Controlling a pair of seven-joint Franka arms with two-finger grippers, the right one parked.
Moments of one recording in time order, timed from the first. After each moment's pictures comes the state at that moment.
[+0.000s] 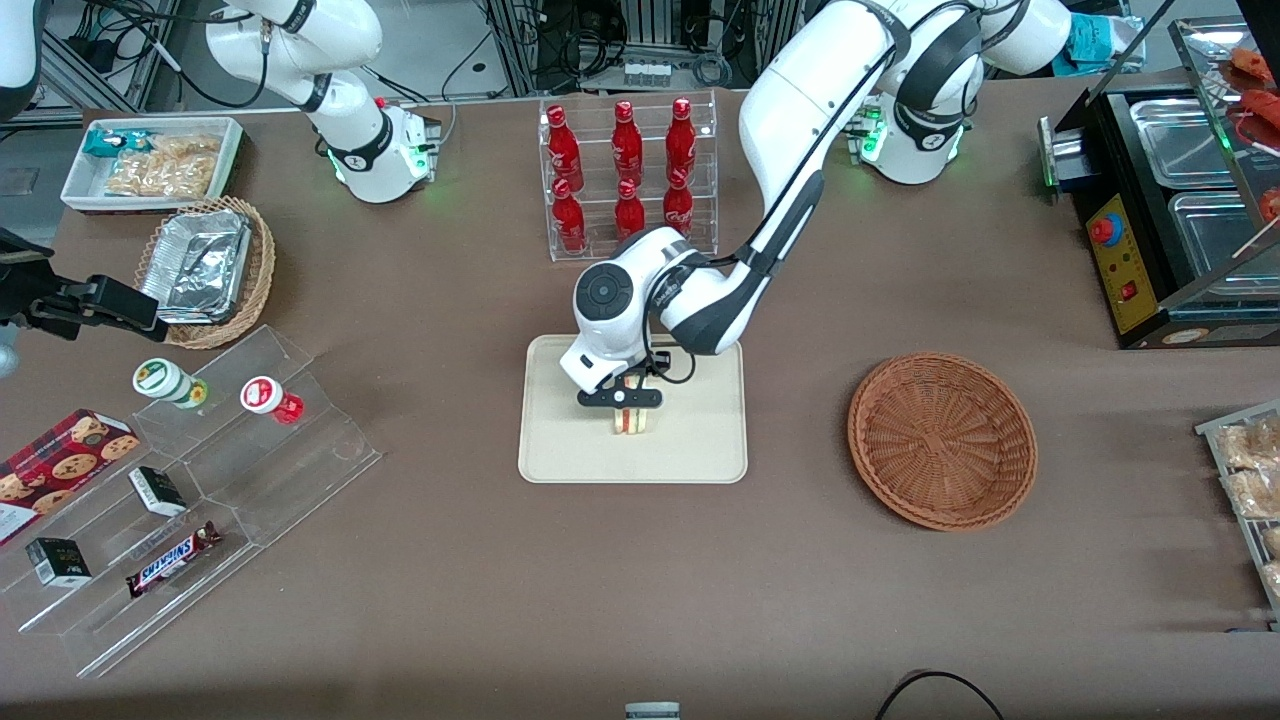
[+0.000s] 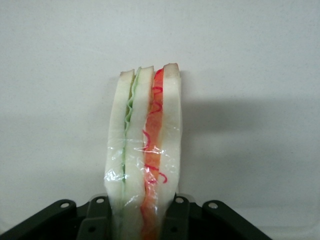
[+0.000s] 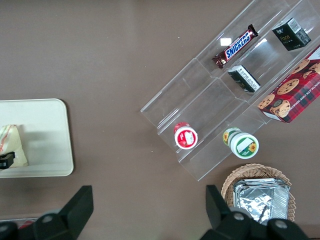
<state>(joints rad) -0.80 0.86 -0.07 -1.30 0.02 2.10 -0.83</state>
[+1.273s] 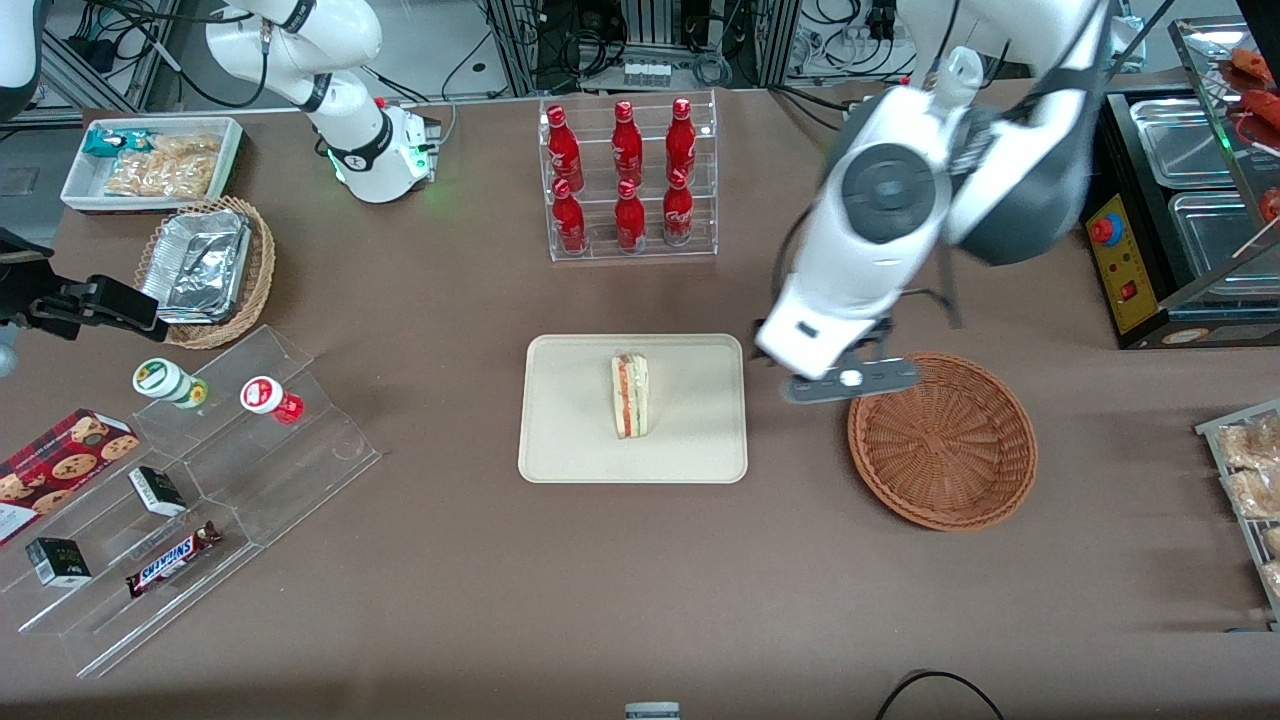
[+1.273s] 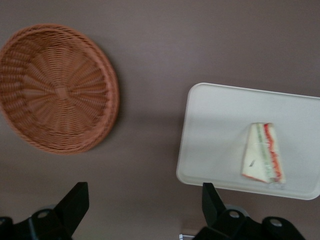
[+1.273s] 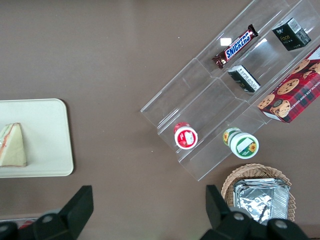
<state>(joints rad) -0.44 0.29 -0.04 -1.44 0.02 1.64 -0.59</state>
